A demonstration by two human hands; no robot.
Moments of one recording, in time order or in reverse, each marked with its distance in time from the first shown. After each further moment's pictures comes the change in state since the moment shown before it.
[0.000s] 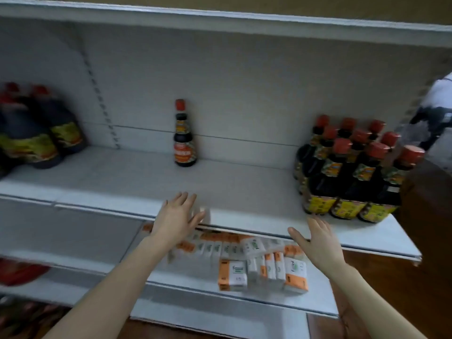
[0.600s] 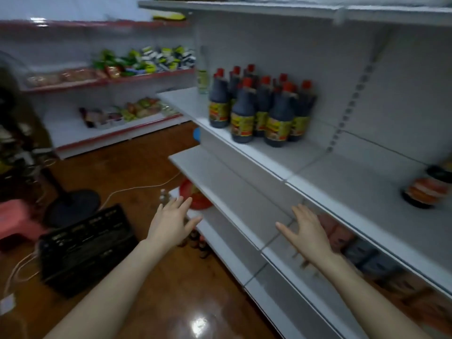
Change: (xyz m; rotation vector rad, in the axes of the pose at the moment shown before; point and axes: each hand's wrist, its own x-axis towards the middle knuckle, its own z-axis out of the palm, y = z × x) left_hand -0.310 -0.330 -0.114 0.103 0.129 -0.797; right_hand -0.087 -0.449 0.131 0.158 -0.282 -0.792
